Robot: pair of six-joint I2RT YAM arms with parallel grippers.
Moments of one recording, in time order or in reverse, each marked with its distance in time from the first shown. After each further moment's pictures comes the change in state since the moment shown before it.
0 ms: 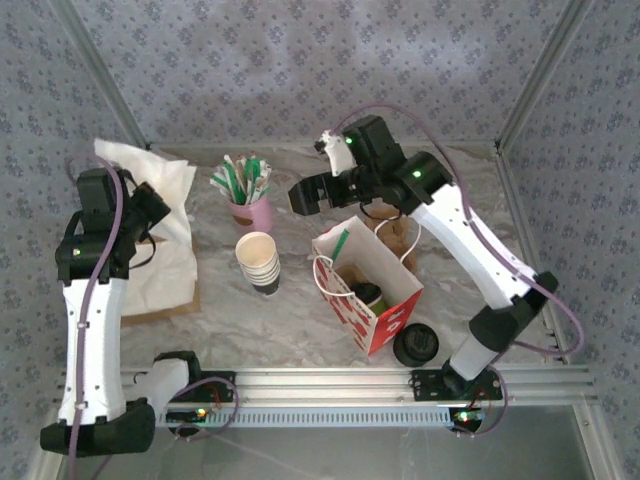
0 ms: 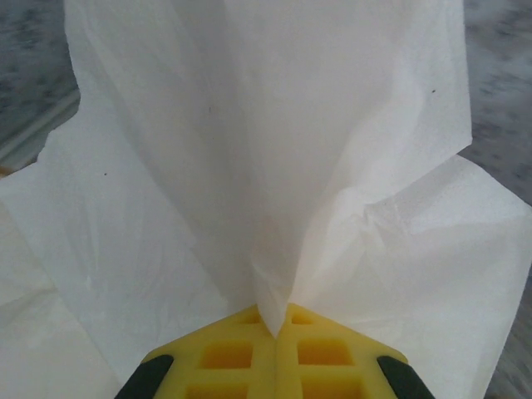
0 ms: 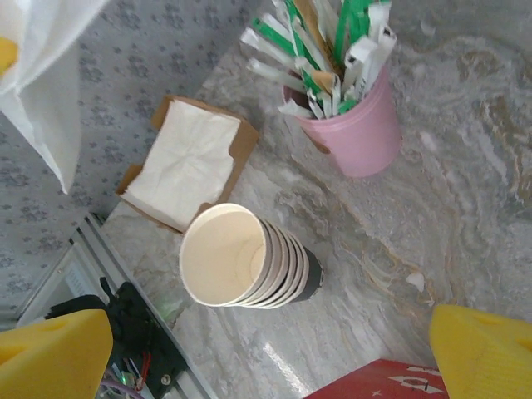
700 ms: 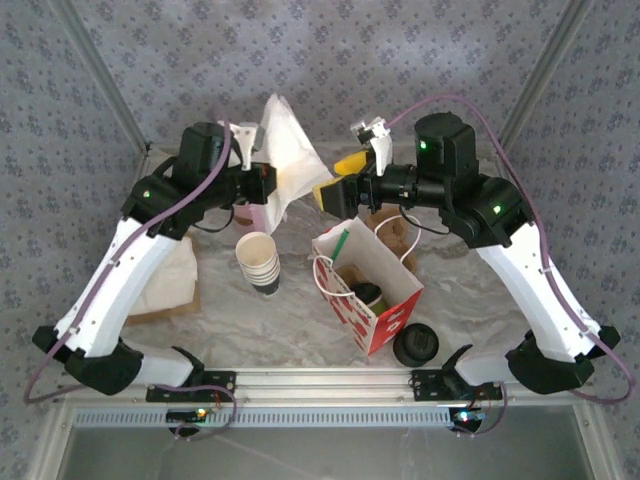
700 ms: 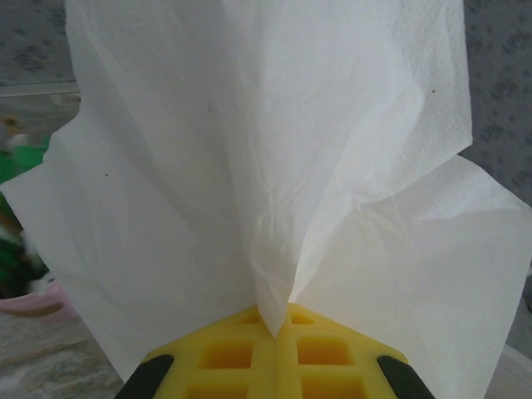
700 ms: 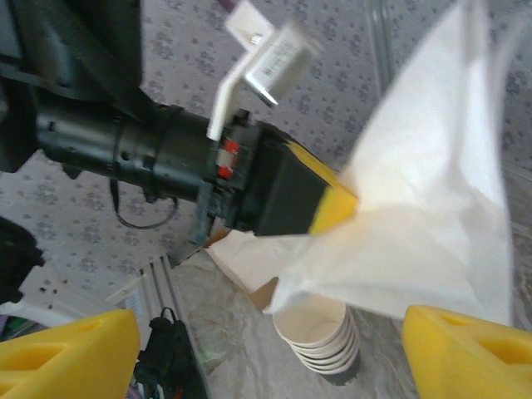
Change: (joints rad) left arm -0.608 0.365 0.373 -0.004 0.124 0.245; right arm -0.020 -0.259 -0.051 0.172 -0.167 -0.118
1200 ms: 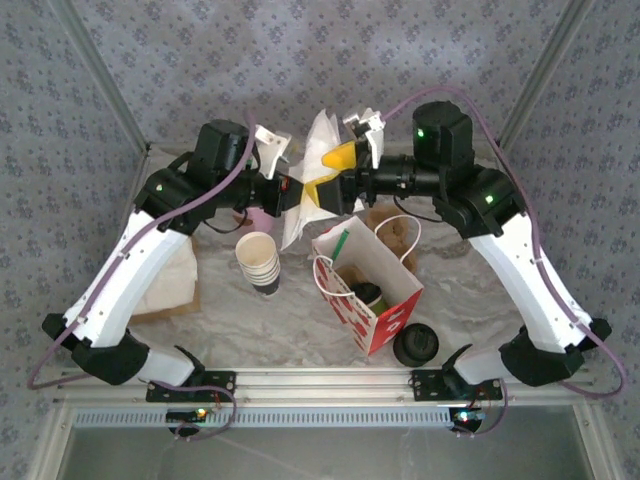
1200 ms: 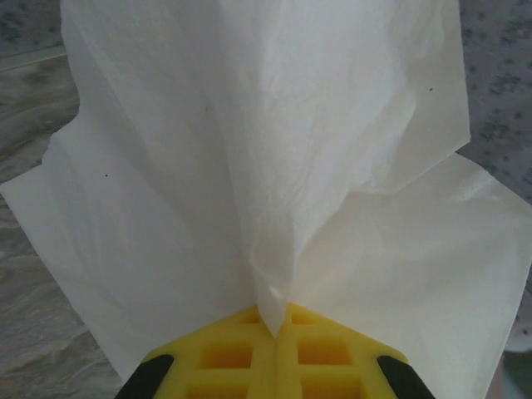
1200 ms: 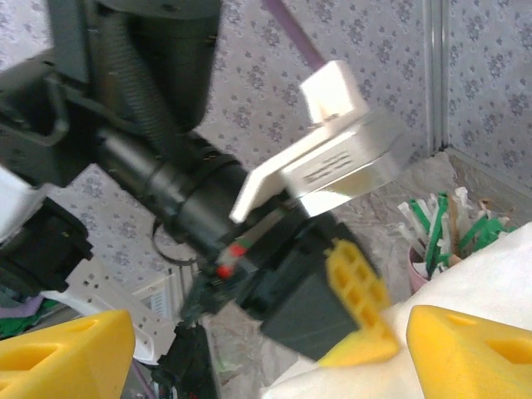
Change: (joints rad) left arm -0.065 0.047 0.061 -0.042 0.254 0.117; right arm -0.034 0.066 0.046 0.058 -0.141 -0.047
